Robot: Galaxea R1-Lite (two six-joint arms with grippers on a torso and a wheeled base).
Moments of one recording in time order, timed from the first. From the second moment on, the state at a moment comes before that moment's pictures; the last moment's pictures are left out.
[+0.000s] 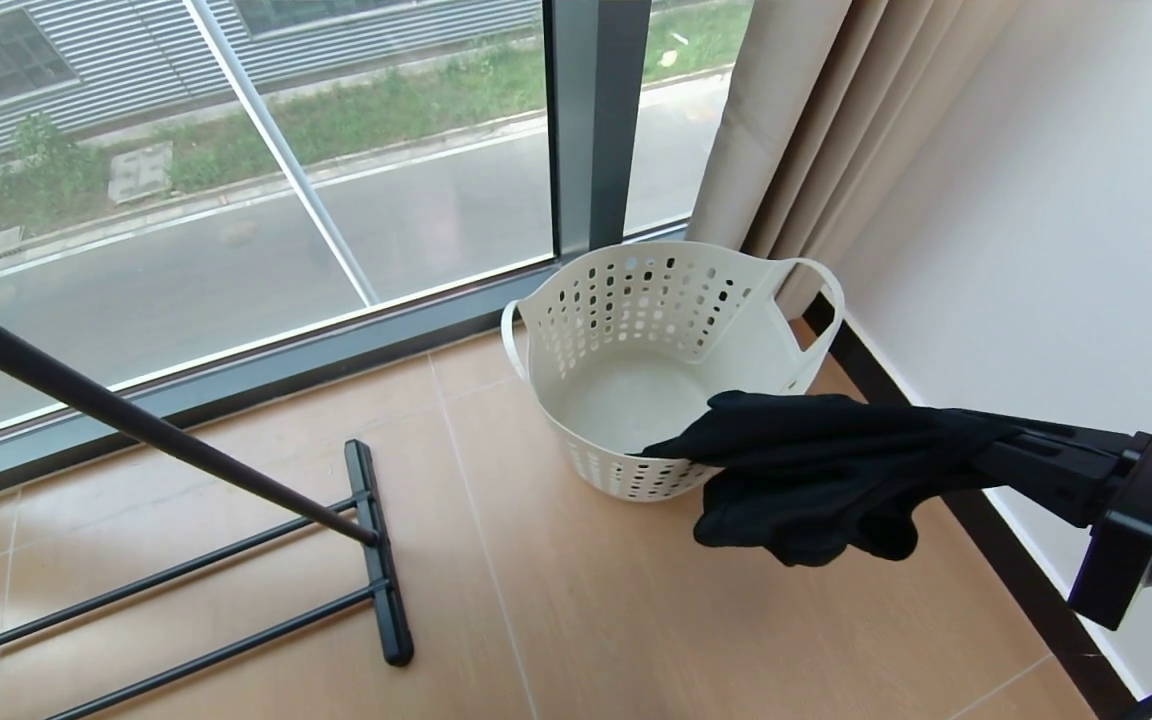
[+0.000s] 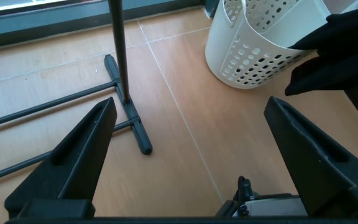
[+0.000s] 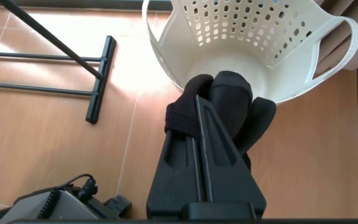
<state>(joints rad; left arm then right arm) 0.00 0.01 -0.04 0.05 -0.14 -0.12 0.75 1.12 -0.66 -0.25 -0.23 -0.03</state>
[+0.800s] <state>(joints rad) 0.00 0.01 -0.04 0.05 -0.14 -0.12 0.76 1.09 -0.58 -0.29 -0.23 -0.14</state>
